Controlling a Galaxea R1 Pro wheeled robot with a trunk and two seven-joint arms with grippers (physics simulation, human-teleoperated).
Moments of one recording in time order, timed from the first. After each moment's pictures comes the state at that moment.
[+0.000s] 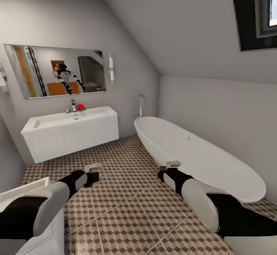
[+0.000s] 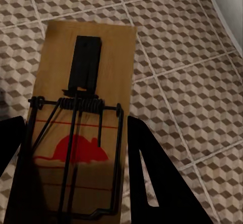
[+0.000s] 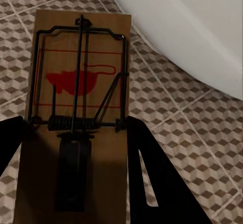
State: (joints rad) left arm -1.03 0.06 -0.05 0.00 0.27 0.27 0.00; right arm -1.06 0.16 -0.09 0.01 0.10 0.24 -0.27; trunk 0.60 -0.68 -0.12
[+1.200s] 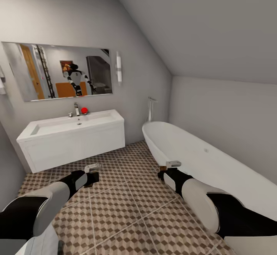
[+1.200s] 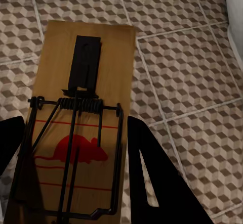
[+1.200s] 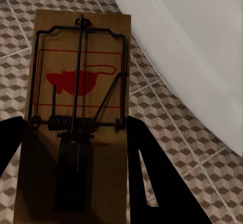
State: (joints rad) left arm -1.03 0.06 -0.06 0.00 0.27 0.27 -0.01; right arm -1.06 0.16 -0.09 0.01 0.10 0.24 -0.28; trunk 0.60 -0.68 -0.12
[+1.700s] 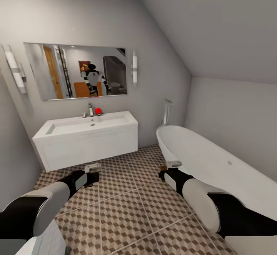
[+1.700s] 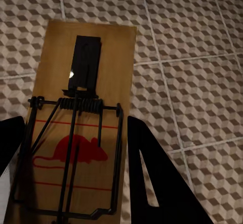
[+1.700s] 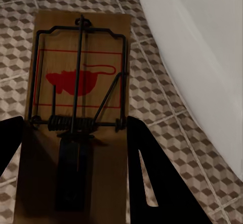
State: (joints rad) left arm -1.03 0.06 -0.06 0.00 0.27 0.27 -0.01; right arm -1.06 0.15 -0.09 0.01 0.10 0.24 -0.27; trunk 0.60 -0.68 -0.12
